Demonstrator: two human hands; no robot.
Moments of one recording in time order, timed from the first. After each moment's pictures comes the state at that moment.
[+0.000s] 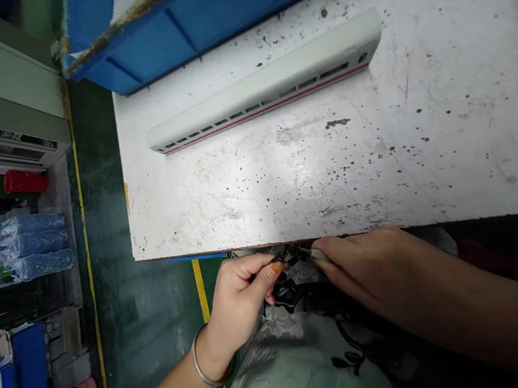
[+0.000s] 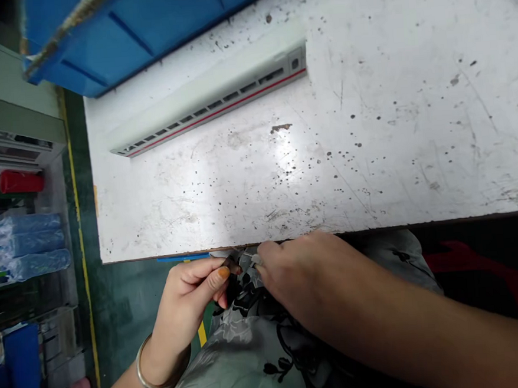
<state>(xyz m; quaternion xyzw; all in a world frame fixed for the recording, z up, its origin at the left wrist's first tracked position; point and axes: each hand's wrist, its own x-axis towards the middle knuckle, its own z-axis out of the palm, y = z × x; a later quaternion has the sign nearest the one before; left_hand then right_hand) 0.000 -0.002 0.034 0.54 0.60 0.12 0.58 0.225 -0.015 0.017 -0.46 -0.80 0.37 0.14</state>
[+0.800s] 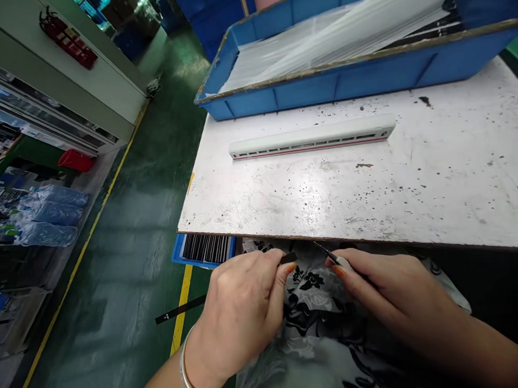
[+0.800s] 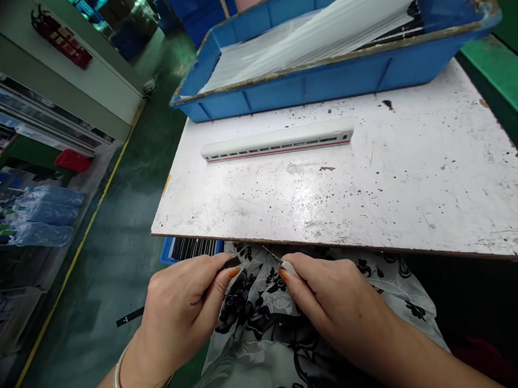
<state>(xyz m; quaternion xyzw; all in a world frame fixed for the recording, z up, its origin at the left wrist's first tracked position) -0.019 -0.033 0.088 0.86 0.48 0.19 0.06 0.206 -0.038 0.030 -0.46 -0.75 0.41 0.25</state>
